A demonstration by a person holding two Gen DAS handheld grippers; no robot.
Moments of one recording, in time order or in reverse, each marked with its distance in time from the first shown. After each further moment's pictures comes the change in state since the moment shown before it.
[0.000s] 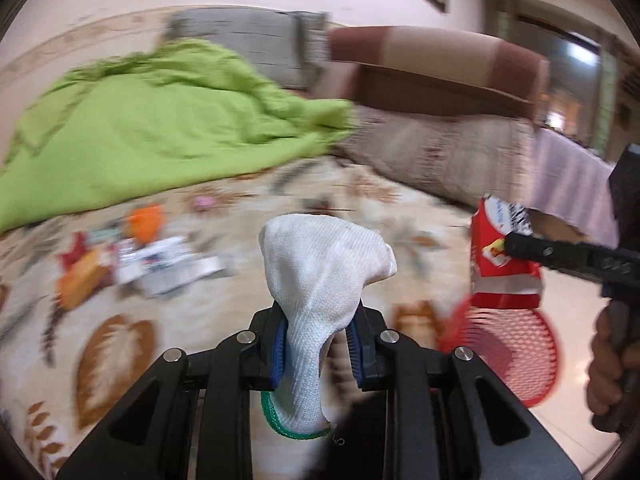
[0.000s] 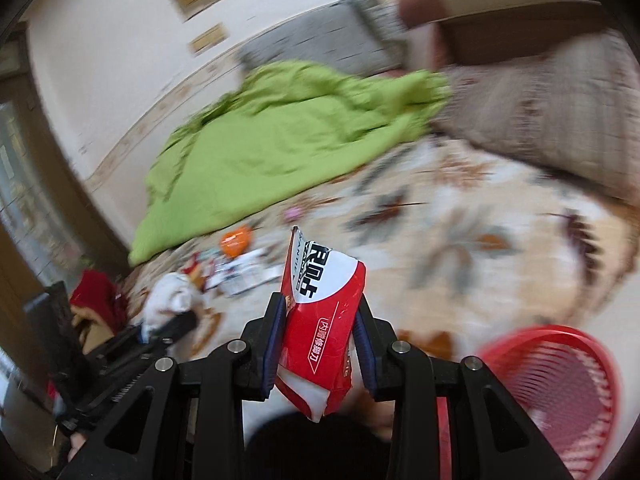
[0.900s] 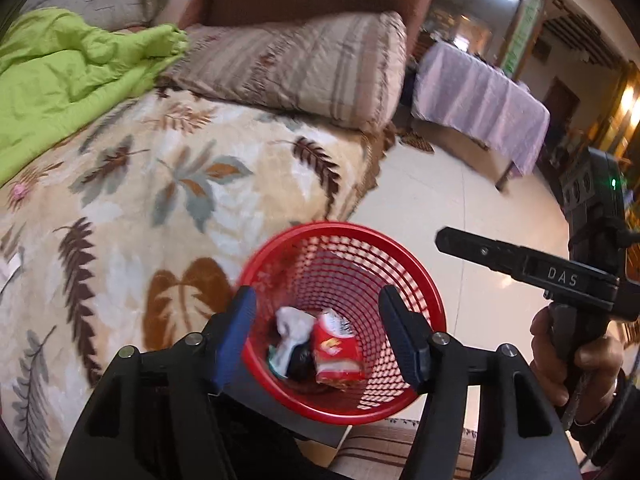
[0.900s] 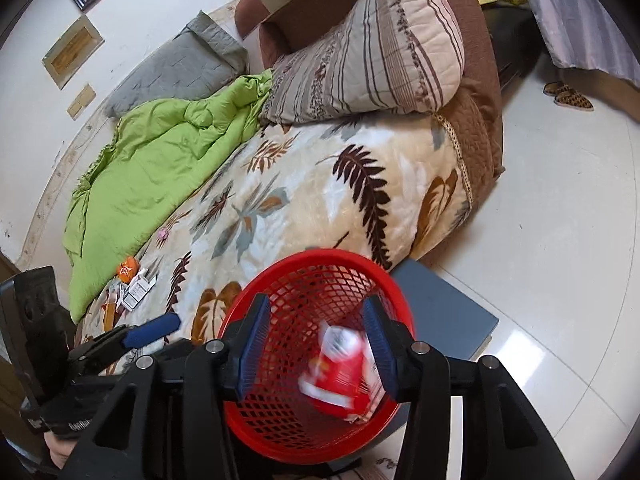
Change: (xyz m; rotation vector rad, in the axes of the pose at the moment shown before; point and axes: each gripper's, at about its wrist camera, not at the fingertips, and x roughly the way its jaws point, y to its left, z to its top) left arm 0.079 -0.152 -0.011 0.144 0.291 -0.331; right arm -0.105 -0.151 -0.049 0.294 0.015 -0.246
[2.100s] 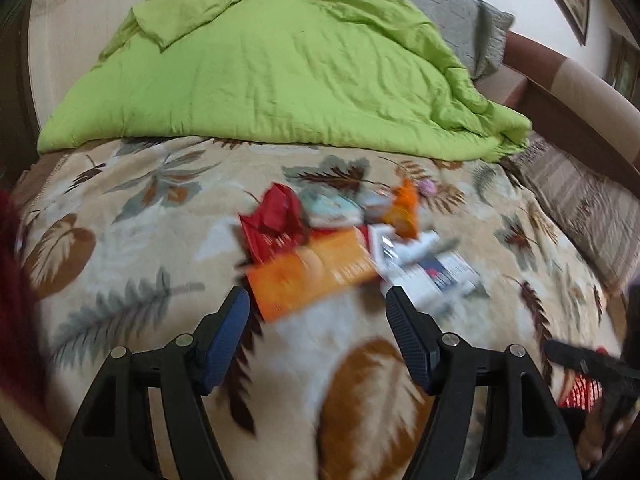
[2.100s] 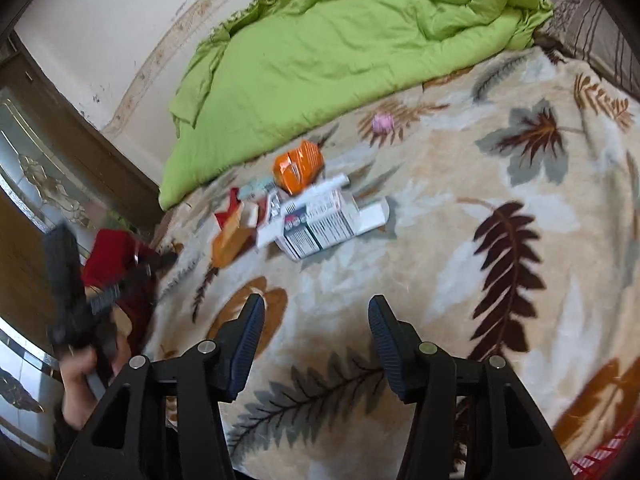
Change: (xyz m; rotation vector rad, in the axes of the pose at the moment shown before) left arm -0.207 0.417 -0.085 -0.534 -0.183 0.562; right arm 0.231 0.322 -0.040 -0.351 0.347 0.414
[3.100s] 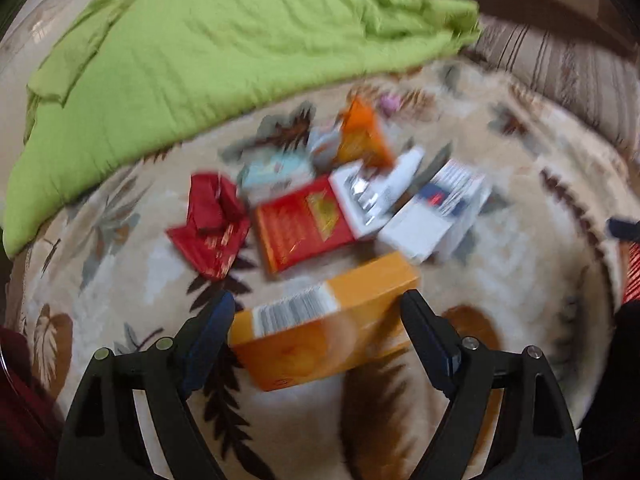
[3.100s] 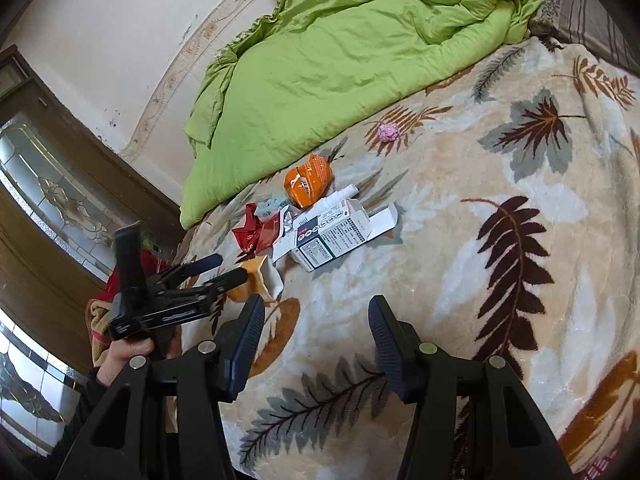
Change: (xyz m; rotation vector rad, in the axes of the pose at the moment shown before) left arm 0.064 -0.046 -0.019 0.409 0.182 0.053; right arm -0.016 -0.012 0.001 0.045 -0.075 0.107
